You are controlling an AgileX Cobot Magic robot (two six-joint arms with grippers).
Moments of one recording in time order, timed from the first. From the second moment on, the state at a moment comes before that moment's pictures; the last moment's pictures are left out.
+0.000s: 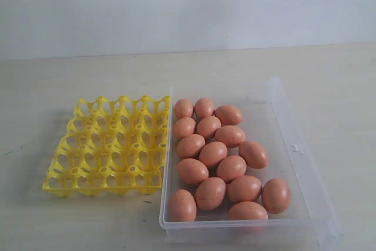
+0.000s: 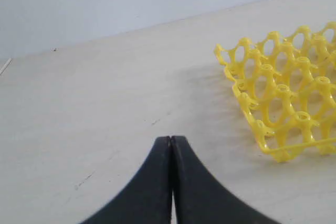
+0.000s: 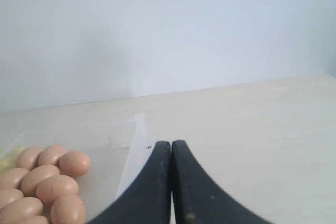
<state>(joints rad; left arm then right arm) -0.01 0.01 0.00 -0.05 0.37 0.21 0.04 0.01 0.00 0.11 0.17 -0.01</state>
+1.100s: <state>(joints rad) -0.01 0.01 0.00 -0.05 0.37 0.21 0.04 0.01 0.00 0.11 0.17 -0.01</state>
